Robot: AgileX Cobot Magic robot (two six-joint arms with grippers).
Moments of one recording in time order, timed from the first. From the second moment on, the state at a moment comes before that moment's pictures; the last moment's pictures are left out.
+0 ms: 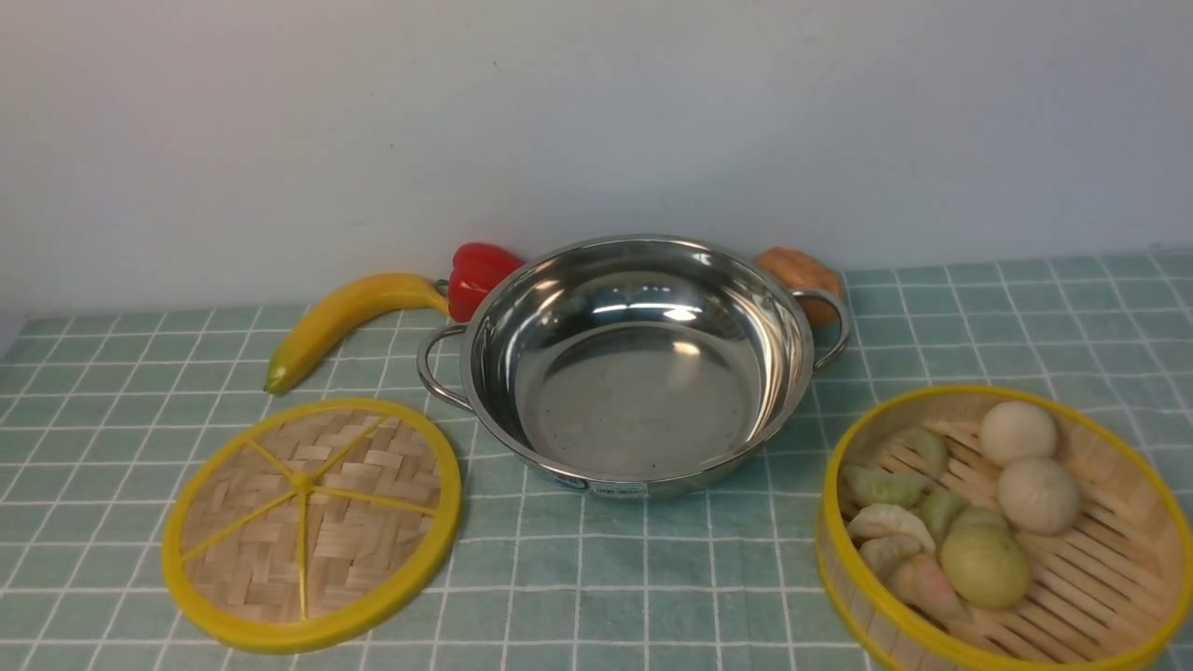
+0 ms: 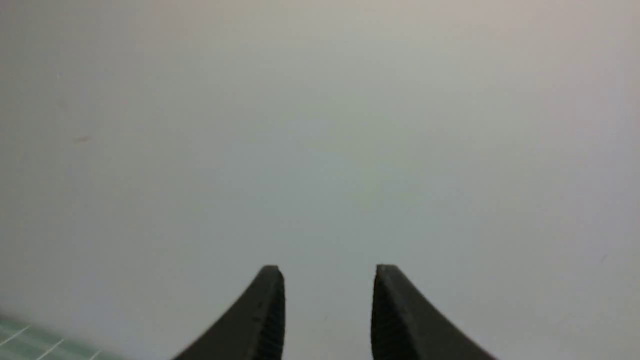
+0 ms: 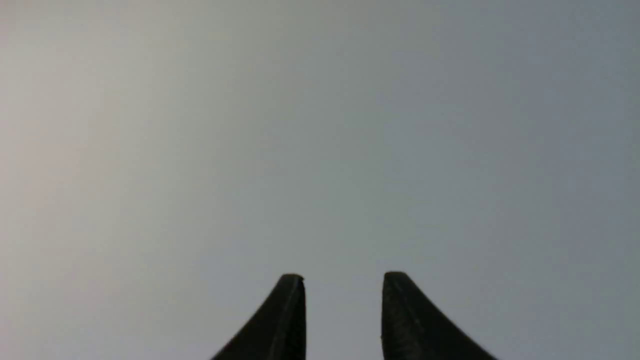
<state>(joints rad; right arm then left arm) -0.12 0.38 -0.69 -0.67 0.06 1.04 0.13 0.22 -0.38 -0.18 0.13 -0.19</state>
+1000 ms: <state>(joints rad) -0.12 1.38 -0.81 0.18 0.84 0.00 0.13 1.13 -0.76 -0.09 0.91 0.12</state>
